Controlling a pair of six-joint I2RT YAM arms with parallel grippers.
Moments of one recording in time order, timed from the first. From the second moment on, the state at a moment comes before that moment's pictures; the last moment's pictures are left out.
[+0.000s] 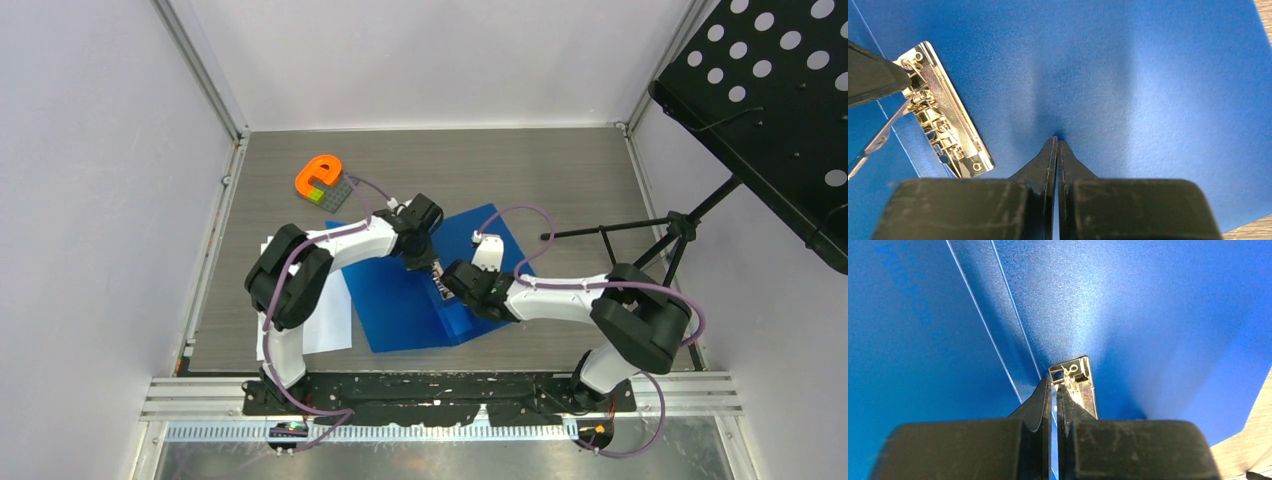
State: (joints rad) left arm -0.72 1.91 1.26 -0.47 -0.06 -0.93; right arm 0.97 1.56 0.72 -0.23 0.64 0.93
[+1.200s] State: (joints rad) left arm -0.65 1.65 1.41 -0.71 -0.08 -0.70; right arm 0.97 1.33 0.59 0.15 0.17 0.66
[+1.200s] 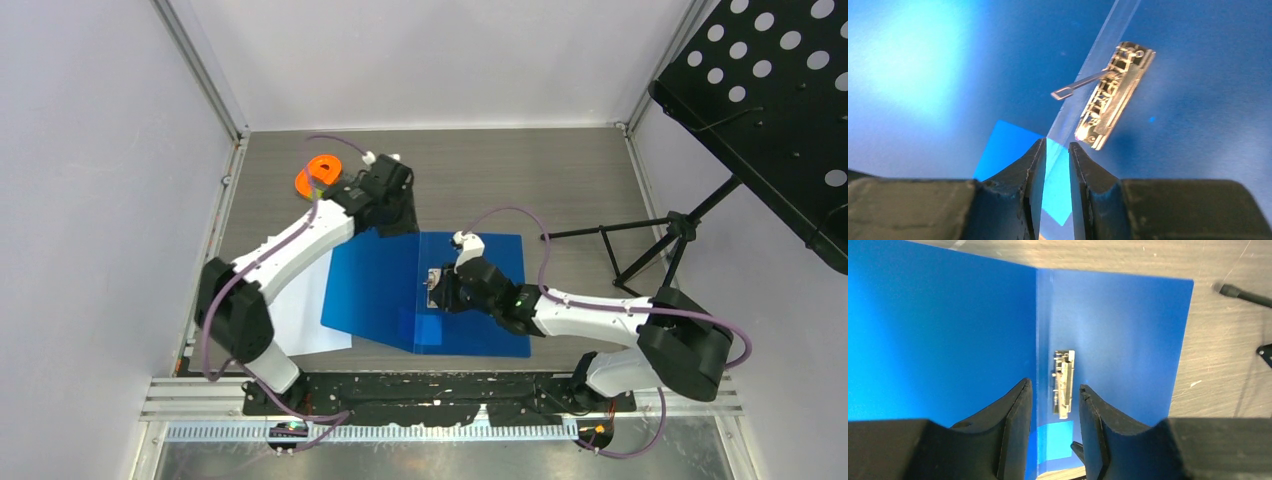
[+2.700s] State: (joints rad) left arm -0.29 1.05 1.06 -0.84 -0.13 -0.50; right arm 0.73 1.78 0.99 0.01 0.07 0.55
